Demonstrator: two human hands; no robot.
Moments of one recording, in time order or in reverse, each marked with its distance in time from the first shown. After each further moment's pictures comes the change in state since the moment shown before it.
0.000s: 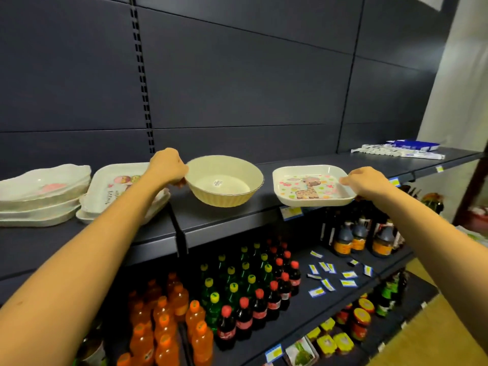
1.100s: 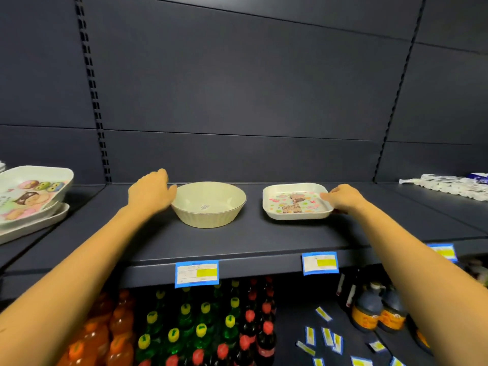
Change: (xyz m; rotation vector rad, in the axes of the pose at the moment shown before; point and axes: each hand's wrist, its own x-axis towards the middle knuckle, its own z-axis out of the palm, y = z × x) left_hand 0.106 0.098 0.168 0.407 0.282 -0.236; right_hand 0.320 0.080 0.048 0.045 -0.271 -0.182
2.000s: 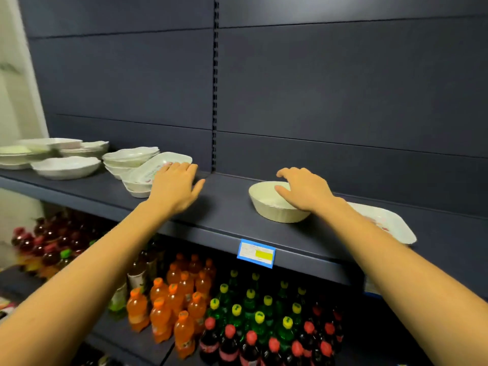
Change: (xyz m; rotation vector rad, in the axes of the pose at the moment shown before) left_hand -0.103 -0.047 -0.081 0.414 0.146 -0.088; right_hand -0.083 -0.148 0.069 -0.335 -0.001 -1.061
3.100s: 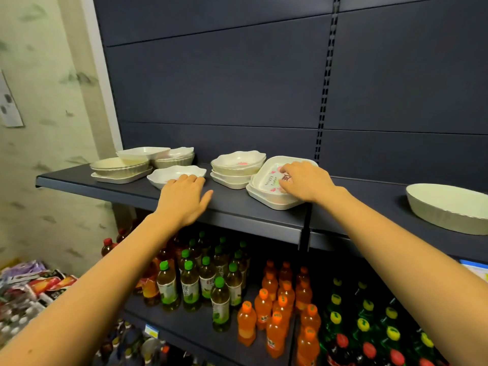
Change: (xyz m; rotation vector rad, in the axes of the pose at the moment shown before) left_hand -0.017 -0.317 0.016 0.110 -0.155 -0.010; right_hand 0.125 -0.311 0.046 0.006 -0.061 -0.009
